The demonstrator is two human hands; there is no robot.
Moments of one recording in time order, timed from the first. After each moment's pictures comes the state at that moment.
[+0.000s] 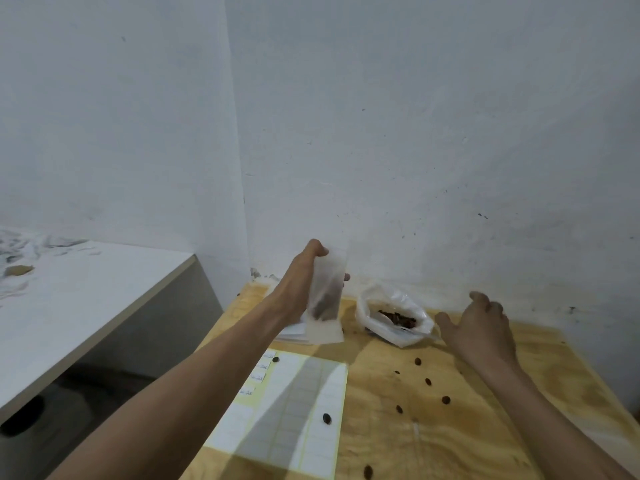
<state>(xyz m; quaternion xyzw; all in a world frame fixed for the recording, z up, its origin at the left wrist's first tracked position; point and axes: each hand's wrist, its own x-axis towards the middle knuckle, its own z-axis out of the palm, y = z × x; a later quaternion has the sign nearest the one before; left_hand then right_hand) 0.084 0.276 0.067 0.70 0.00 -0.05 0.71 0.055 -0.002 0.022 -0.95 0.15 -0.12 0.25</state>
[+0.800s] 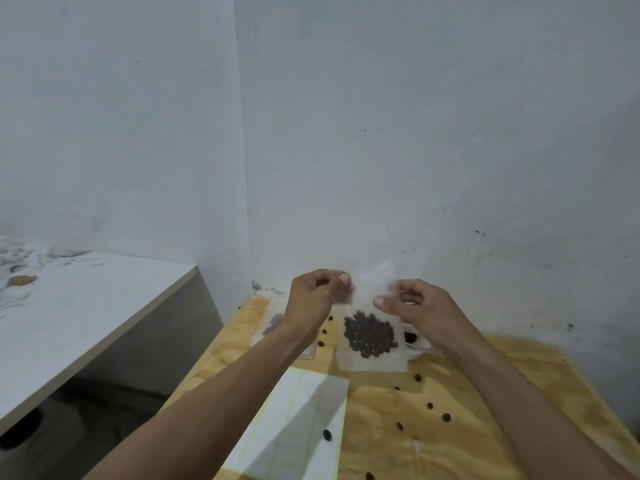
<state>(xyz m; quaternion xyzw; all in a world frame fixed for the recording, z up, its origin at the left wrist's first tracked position) 0.079 0.252 0.050 0.65 -0.02 0.11 0.75 0.048 0.054 0.081 -0.80 -0.07 -0.01 0.59</state>
